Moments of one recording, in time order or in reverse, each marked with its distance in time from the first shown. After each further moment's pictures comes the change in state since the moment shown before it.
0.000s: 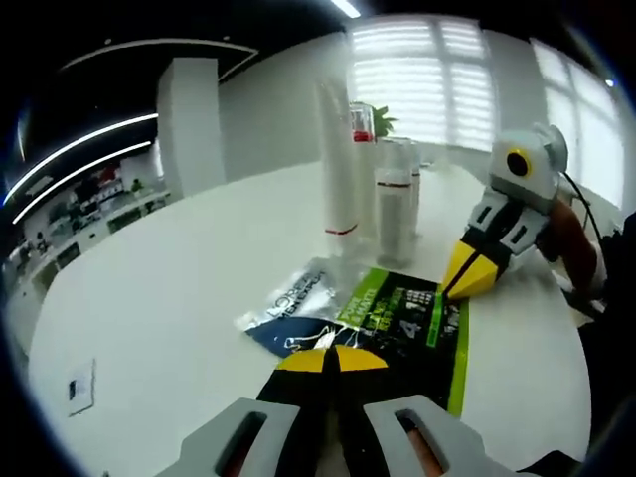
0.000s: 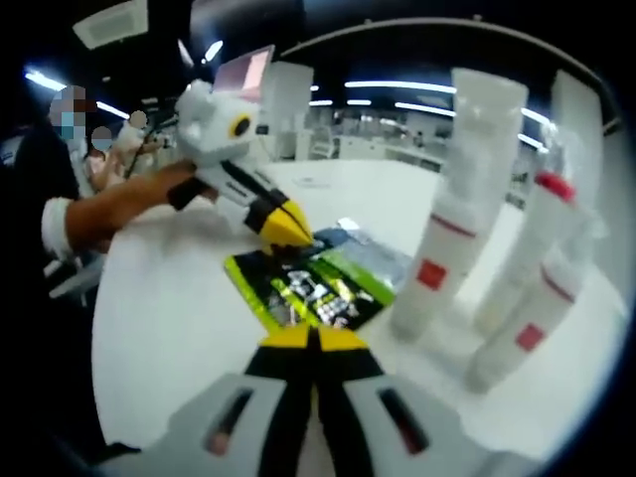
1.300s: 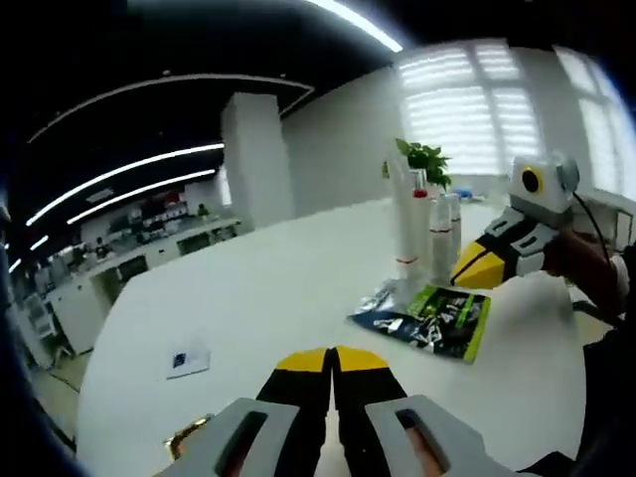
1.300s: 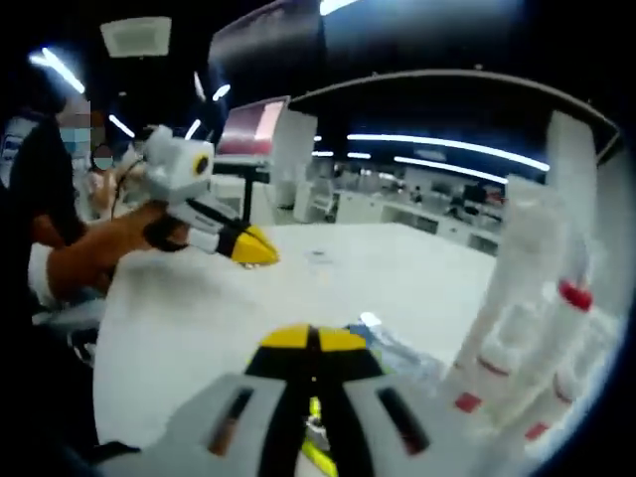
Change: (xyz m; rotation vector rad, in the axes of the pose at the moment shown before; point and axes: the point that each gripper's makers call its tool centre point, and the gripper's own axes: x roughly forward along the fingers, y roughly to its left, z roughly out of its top) left arm -0.115 0.036 -0.008 -0.019 -0.194 0.326; right arm 0.033 0.026 0.099 -0.090 -0.304 -0.045
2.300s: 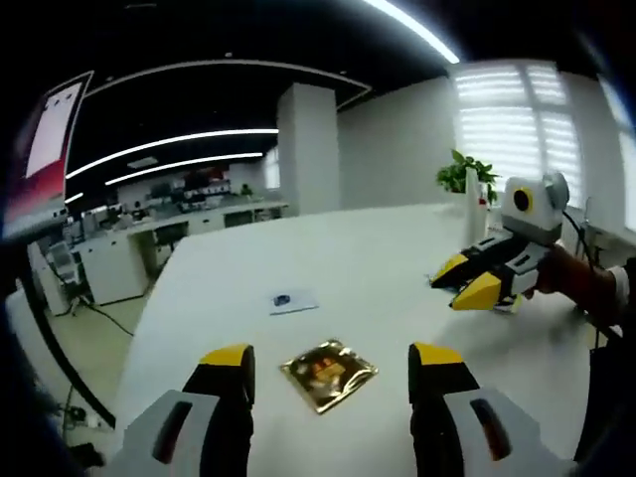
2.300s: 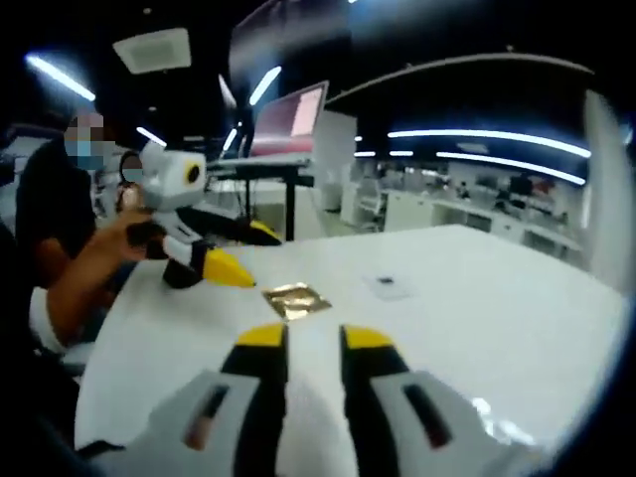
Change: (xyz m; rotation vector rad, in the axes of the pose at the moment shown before) left arm -0.056 0.124 -0.047 -0.189 0.037 0.116; right arm 0.133 0.056 0.015 0.063 0.060 0.232
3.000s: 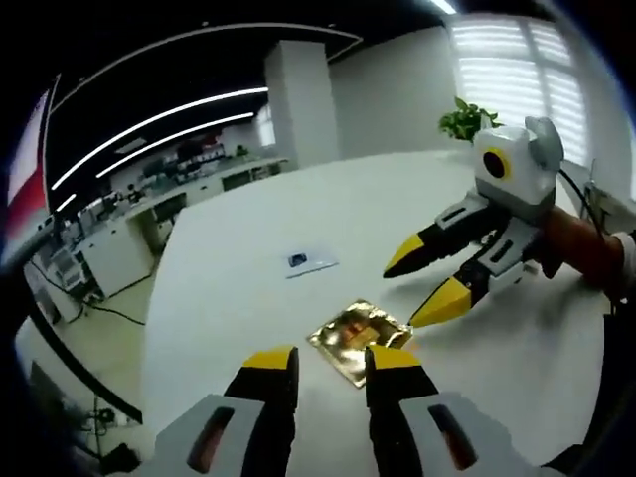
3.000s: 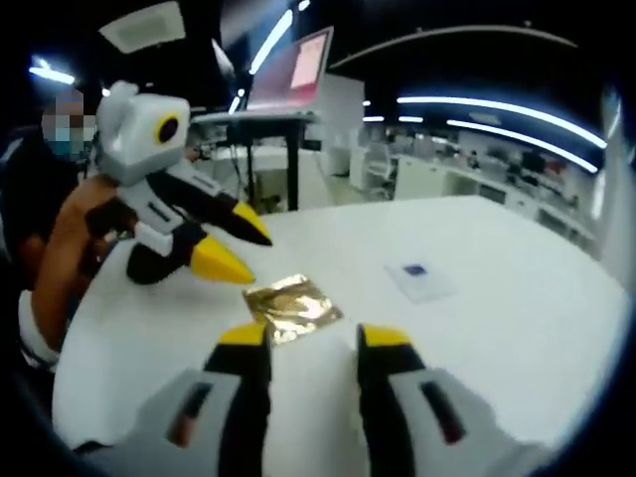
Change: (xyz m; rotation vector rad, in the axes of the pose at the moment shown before) left arm 0.005 0.016 -0.022 0.082 0.254 0.021; right arm 0.067 0.015 -0.018 0.023 0.155 0.059
